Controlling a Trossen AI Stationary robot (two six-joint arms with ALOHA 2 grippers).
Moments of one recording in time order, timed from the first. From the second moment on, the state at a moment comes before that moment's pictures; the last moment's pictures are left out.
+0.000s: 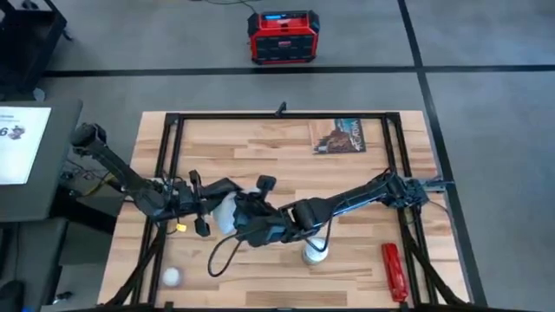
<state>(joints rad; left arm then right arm) -0.71 0.88 0.39 0.49 -0.97 -0.05 0.33 2.24 2.30 -0.56 0.97 -0.11</state>
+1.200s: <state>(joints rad) -0.70 0.93 0.39 0.52 -0.99 -0.07 0.32 2.24 2.27 -0.52 0.93 -0.08</state>
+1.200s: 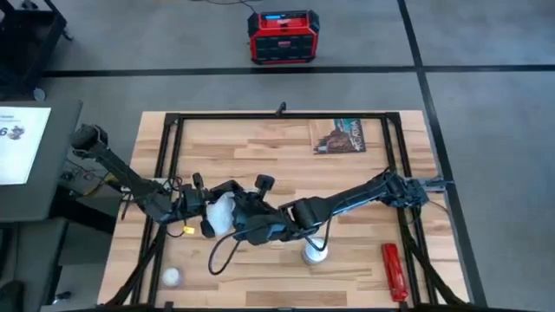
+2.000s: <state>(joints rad) -0.71 0.93 0.39 0.43 -0.96 -0.10 0.35 2.24 2.20 -0.89 1.09 0.25</state>
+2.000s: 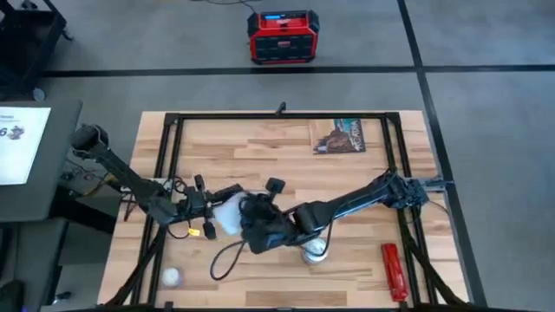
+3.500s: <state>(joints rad) -0.68 0.93 0.39 0.37 -1.01 -0.09 0.52 1.55 0.85 -1.03 1.03 1.61</state>
